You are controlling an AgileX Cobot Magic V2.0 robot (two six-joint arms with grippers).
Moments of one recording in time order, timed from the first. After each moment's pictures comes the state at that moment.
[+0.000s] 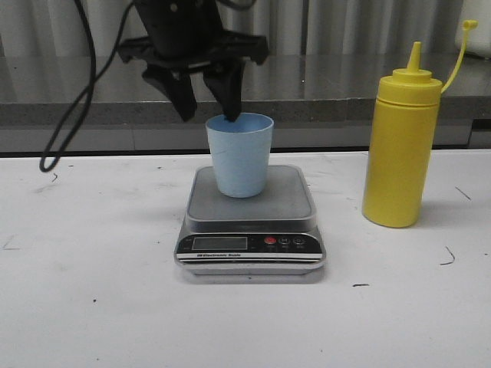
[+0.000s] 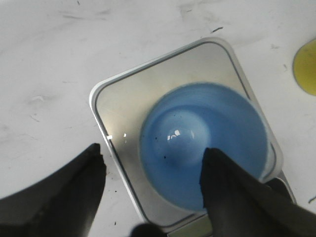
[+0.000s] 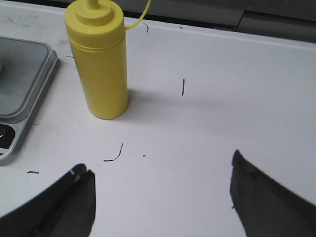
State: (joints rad) left arm -0.56 1.94 -1.74 -0.01 0.92 -0.11; right arm 0.13 0.66 -0.57 -0.12 0.55 0.11
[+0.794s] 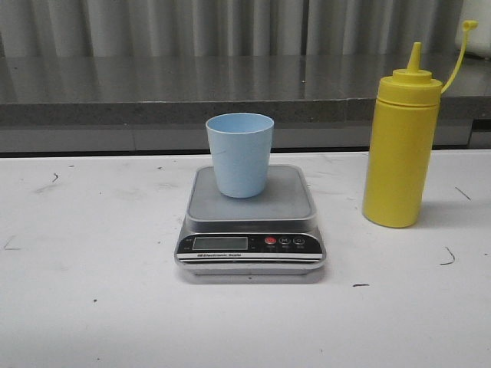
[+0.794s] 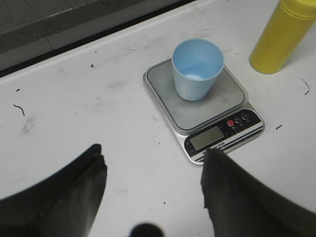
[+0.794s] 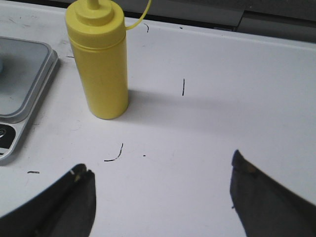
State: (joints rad) left arm -0.56 1.00 -1.06 0.09 0.82 -0.08; right arm 0.13 0.66 -0.57 -0.12 0.55 0.11
